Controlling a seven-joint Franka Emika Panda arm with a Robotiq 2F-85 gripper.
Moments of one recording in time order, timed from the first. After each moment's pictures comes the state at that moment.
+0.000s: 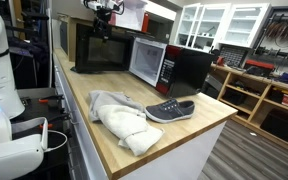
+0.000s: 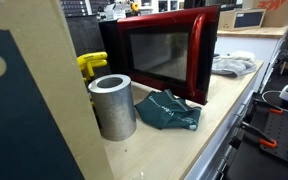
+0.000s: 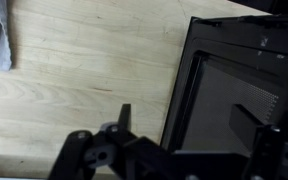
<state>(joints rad) 0.16 -0.34 0.04 -2.33 0.18 1.96 -0.10</state>
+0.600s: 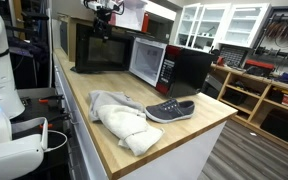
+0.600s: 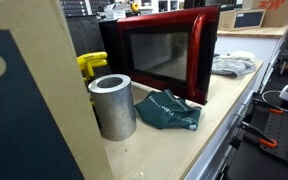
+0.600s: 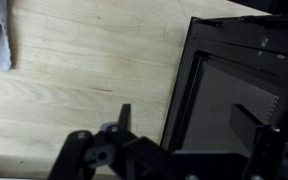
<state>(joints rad) 0.16 -0.34 0.04 -2.33 0.18 1.96 -0.10</state>
